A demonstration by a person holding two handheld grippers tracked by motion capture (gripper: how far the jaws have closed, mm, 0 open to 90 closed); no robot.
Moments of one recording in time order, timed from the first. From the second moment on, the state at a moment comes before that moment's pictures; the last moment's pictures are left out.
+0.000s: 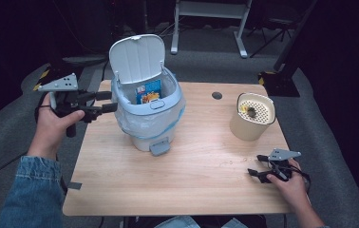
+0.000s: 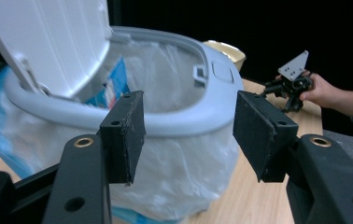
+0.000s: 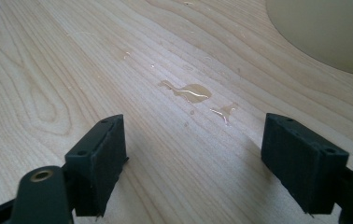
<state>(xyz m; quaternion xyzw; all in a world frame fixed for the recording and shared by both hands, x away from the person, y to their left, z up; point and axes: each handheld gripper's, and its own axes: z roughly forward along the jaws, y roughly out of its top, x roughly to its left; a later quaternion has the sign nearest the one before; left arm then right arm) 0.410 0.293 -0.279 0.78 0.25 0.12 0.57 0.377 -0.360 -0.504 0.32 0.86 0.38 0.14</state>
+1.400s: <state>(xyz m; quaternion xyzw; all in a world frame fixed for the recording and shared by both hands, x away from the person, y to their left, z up) 0.486 0.274 -0.220 0.77 0.26 0.14 0.56 0.377 -0.360 -0.504 0.32 0.86 0.38 0.14</state>
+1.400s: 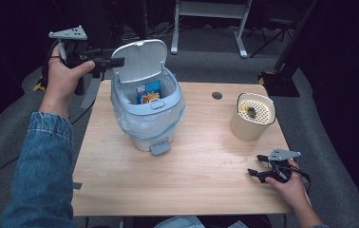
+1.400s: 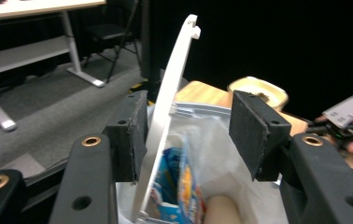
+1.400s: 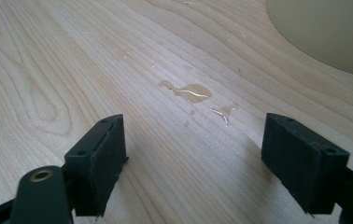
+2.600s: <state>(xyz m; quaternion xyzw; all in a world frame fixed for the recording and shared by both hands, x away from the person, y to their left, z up) 0.476 0.204 -0.273 0.83 0.23 0.04 0.52 0.377 -0.360 -0.504 0.32 0.86 0.38 0.14</state>
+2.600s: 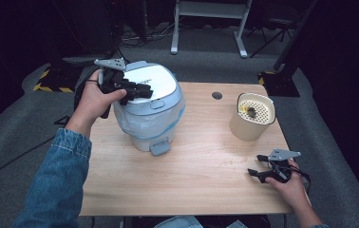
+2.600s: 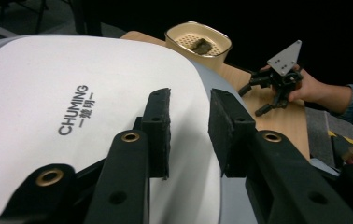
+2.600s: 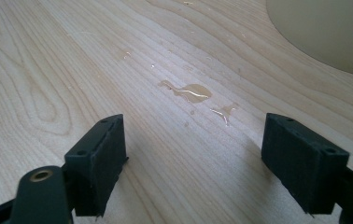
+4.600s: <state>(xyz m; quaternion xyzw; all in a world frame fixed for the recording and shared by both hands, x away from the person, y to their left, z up) 0.328 0.236 -0.299 0.83 0.21 0.14 0.50 0.377 -0.362 -0.504 0.31 0.86 0.38 0.14</state>
